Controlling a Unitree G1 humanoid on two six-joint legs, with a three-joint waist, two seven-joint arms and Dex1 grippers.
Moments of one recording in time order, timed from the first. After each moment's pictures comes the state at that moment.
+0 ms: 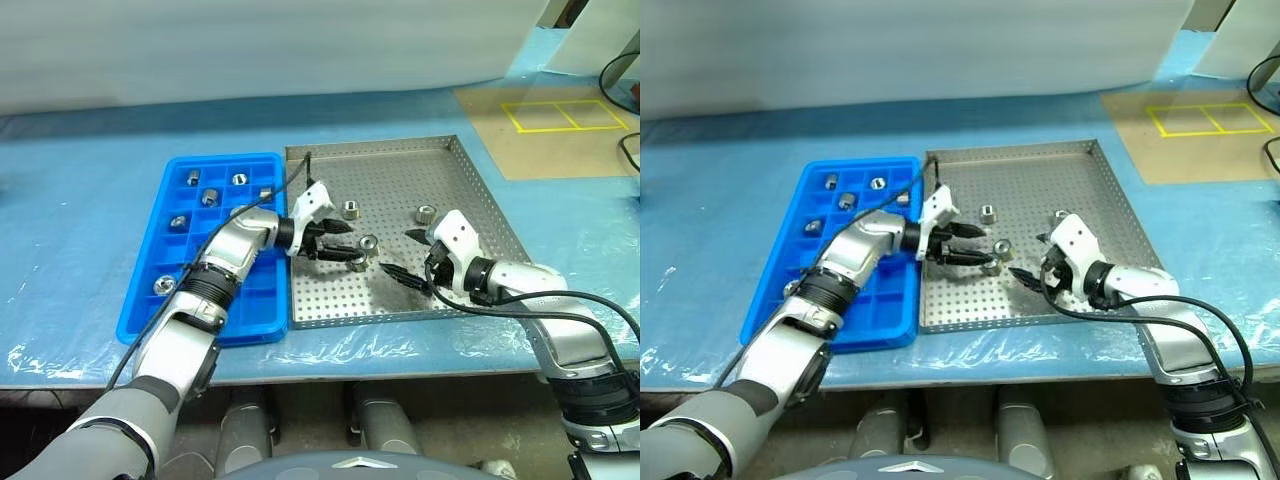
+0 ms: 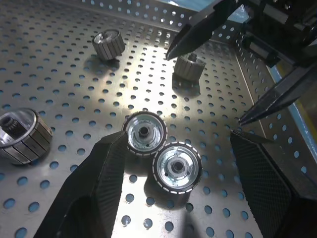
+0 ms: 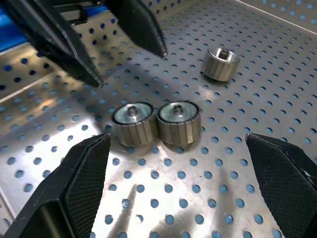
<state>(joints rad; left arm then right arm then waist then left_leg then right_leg) -0.85 0.21 -0.22 0.53 -0.17 0.33 -1.18 -0.20 -0.66 0.01 -0.34 0.28 0.61 0.76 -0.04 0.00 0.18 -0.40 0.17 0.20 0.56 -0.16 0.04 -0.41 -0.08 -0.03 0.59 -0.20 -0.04</state>
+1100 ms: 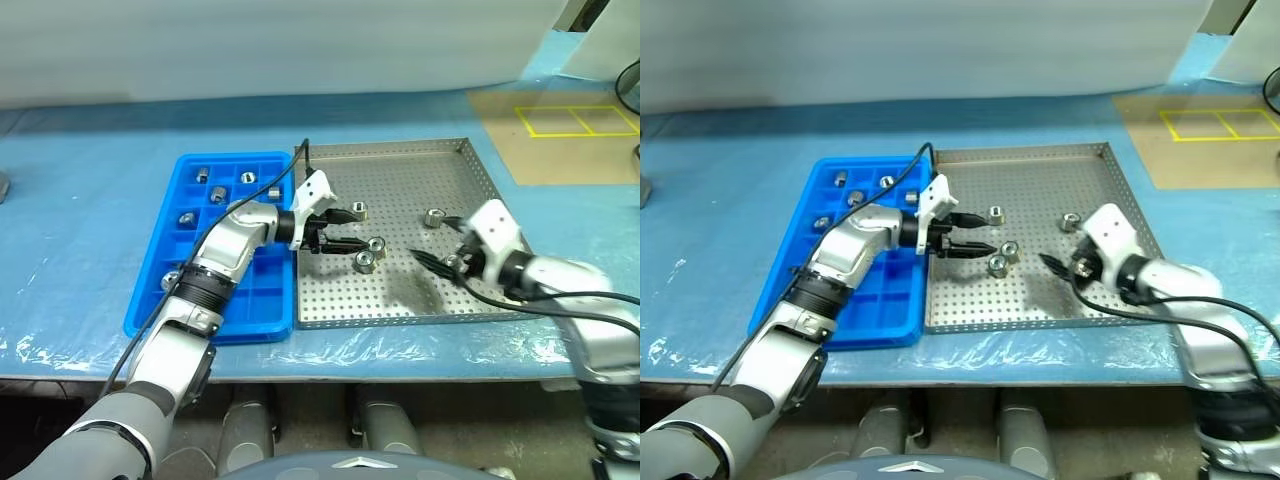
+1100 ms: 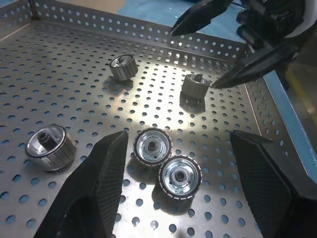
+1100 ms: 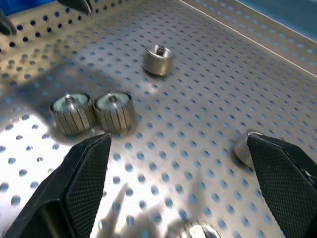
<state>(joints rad) -0.79 0.24 -0.21 0.35 -0.22 0.40 -1.13 -0.07 -0.78 -0.20 -0.42 0.28 0.62 0.75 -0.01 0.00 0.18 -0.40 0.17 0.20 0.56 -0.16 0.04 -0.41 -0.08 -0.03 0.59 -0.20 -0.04</state>
